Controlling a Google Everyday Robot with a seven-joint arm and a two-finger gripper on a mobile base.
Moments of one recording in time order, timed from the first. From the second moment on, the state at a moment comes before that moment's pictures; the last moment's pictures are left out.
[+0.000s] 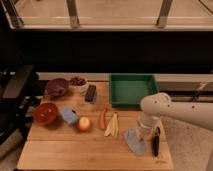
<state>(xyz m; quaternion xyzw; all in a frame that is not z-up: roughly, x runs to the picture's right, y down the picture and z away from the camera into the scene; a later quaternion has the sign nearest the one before) 0.187 0.261 0.770 -0.35 0.22 0.60 0.68</state>
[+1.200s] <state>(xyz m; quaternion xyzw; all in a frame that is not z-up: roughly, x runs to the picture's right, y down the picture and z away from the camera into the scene) 0.199 0.294 0.724 -0.33 0.24 0.59 0.69</state>
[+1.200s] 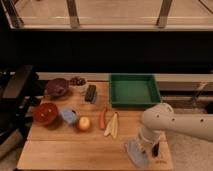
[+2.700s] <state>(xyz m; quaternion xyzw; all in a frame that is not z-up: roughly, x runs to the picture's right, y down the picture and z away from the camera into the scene) 0.179 0.298 0.710 -0.35 0.23 0.56 0.71</state>
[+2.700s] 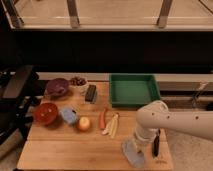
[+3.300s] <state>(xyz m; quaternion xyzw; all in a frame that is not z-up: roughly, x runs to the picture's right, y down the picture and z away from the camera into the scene) 0.201 0.247 0.758 -0.33 0.25 0.57 0.71</state>
